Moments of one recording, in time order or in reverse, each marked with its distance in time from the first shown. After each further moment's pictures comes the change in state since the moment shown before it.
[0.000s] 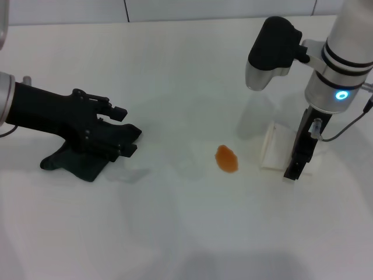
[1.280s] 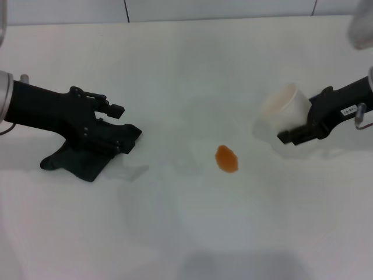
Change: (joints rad) left arm 0.001 0.000 -0.006 0.007 0.007 -0.012 -0.011; right arm -0.417 -0.017 0.434 -0.325 0.302 0.018 -0.405
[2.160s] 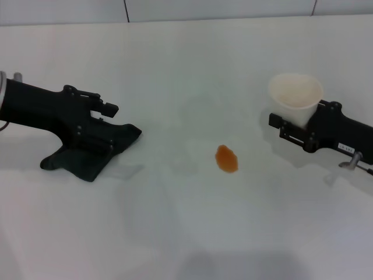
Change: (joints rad) left arm 0.002 0.015 -0.002 0.001 0.000 0.006 -0.002; right arm -0.168 0.004 0.040 0.811 1.047 0.161 -1.166
